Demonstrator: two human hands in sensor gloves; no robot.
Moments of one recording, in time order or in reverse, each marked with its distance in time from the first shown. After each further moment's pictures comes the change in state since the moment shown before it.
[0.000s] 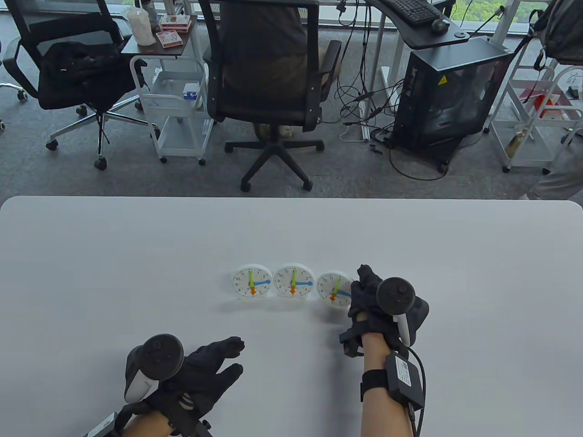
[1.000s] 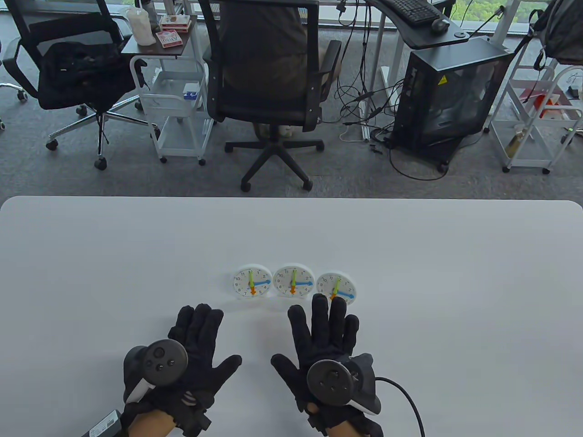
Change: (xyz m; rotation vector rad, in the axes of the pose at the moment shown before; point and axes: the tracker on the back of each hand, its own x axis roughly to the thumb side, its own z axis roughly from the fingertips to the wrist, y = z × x) left_hand -0.001 0.005 -0.003 0.132 0.002 -0.325; right_hand 0.121 0.008 0.154 0.270 -0.632 0.258
